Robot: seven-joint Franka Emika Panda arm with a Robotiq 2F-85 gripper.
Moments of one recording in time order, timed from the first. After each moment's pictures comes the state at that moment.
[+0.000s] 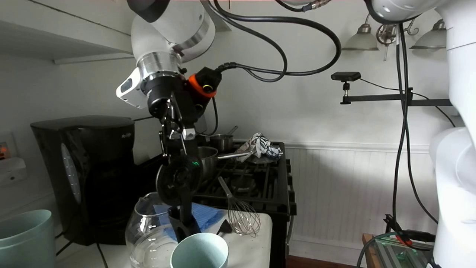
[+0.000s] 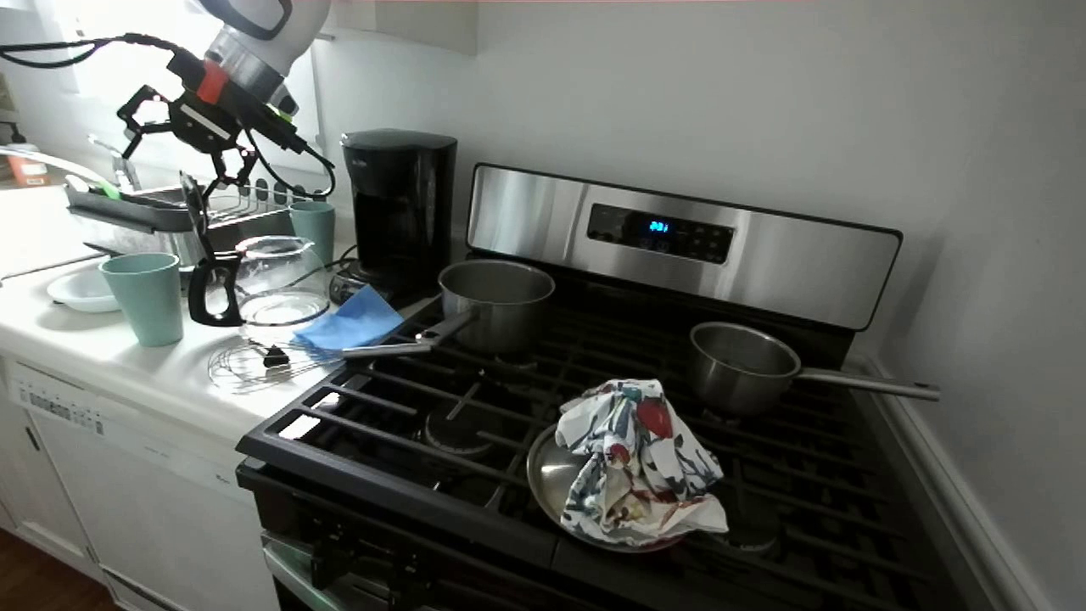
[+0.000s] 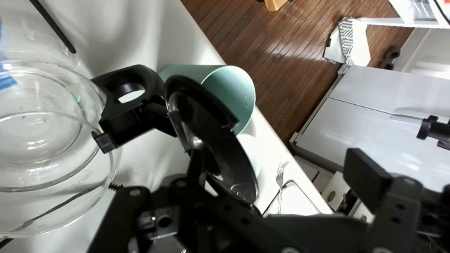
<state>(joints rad) -0.01 0.18 0.10 -1.68 0.41 1.39 -0.89</state>
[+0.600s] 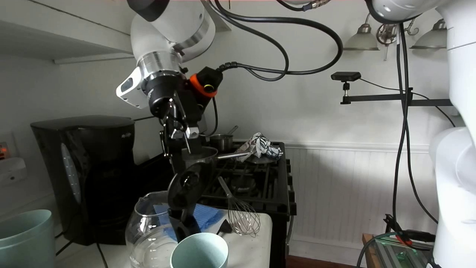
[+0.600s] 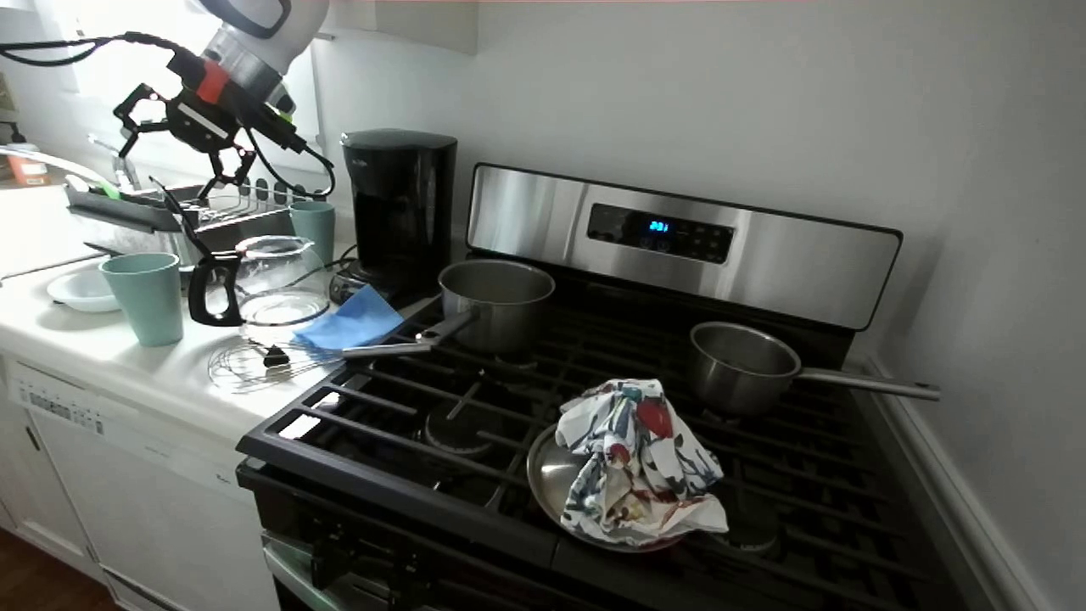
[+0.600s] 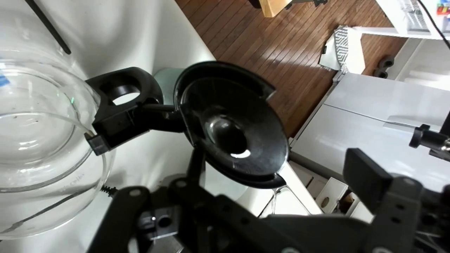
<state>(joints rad) -0.01 0.17 0.10 -1.68 0.40 1.38 -0.91</state>
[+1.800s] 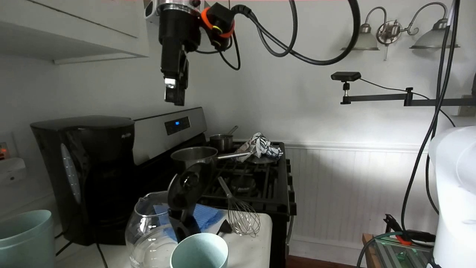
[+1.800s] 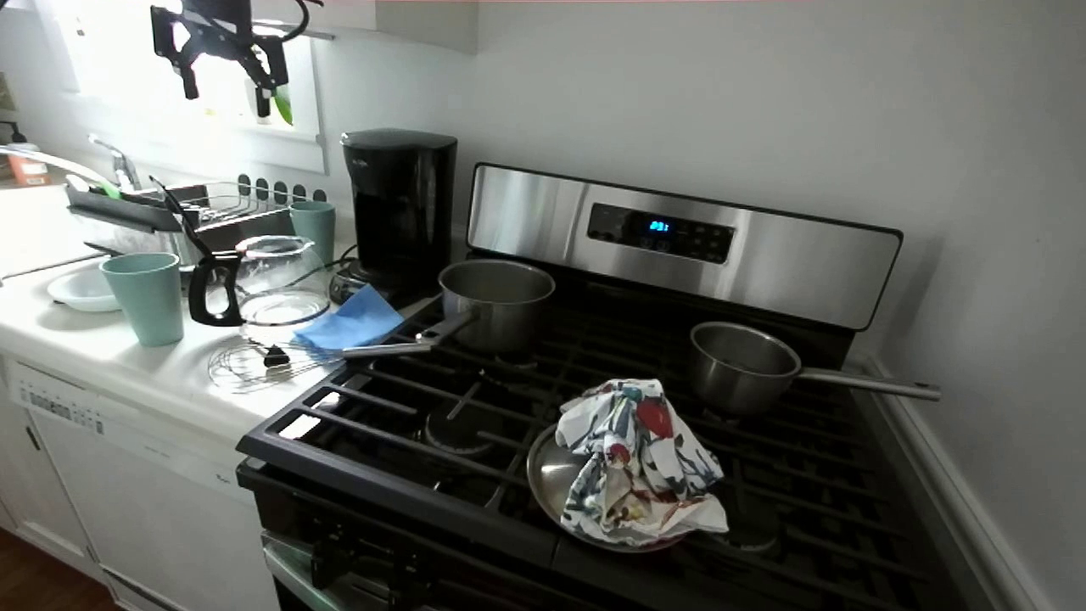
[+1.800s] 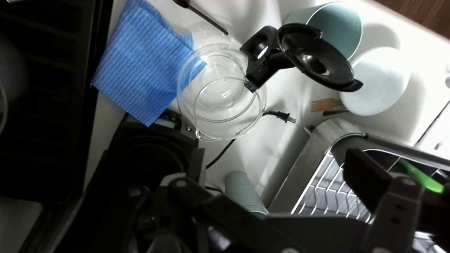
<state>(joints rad) 0.01 -0.11 0.07 -1.77 0.15 1.74 -0.40</state>
